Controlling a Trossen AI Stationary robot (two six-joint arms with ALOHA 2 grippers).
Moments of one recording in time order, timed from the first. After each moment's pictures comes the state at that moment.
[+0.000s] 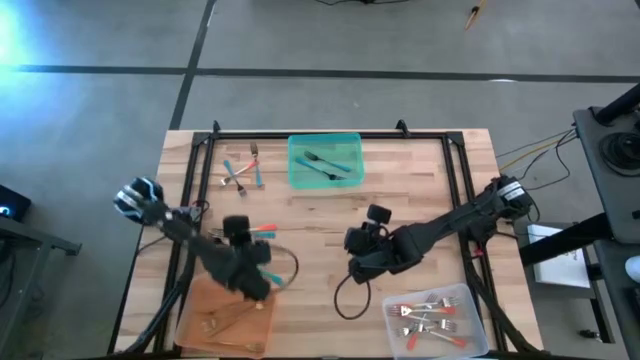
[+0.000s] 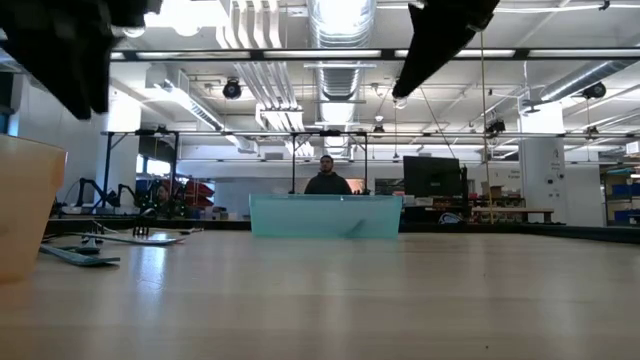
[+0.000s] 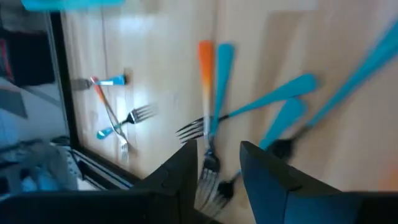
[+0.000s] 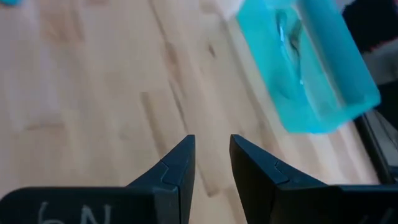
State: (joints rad) left arm -0.61 1.68 1.31 -1.49 -0.46 -0.76; right arm 0.40 1.75 1.46 -0.98 0.63 0.54
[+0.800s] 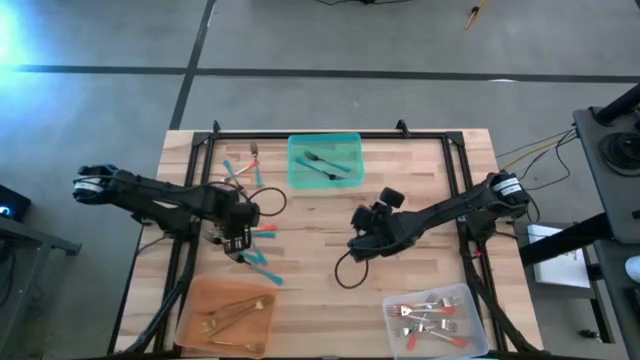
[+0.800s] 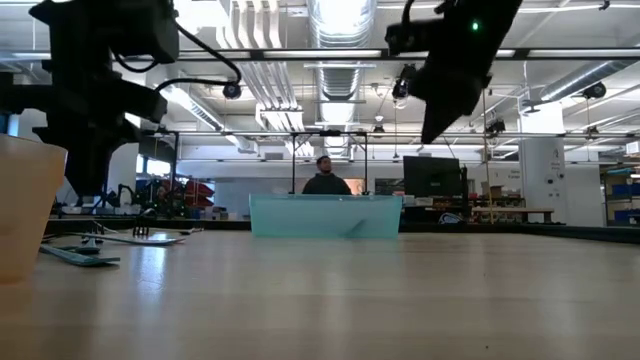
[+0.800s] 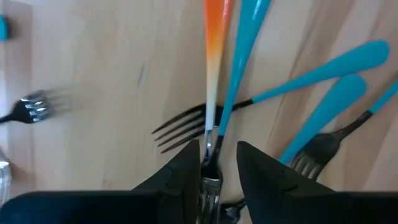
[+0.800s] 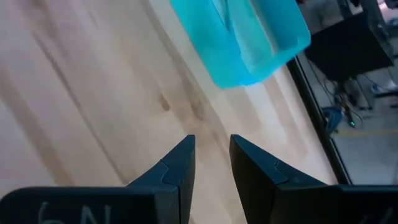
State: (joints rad) left arm -0.06 1.18 0.69 -0.97 -0.09 -0.27; right arm 0.27 1.75 1.34 -1.11 0.73 0.68
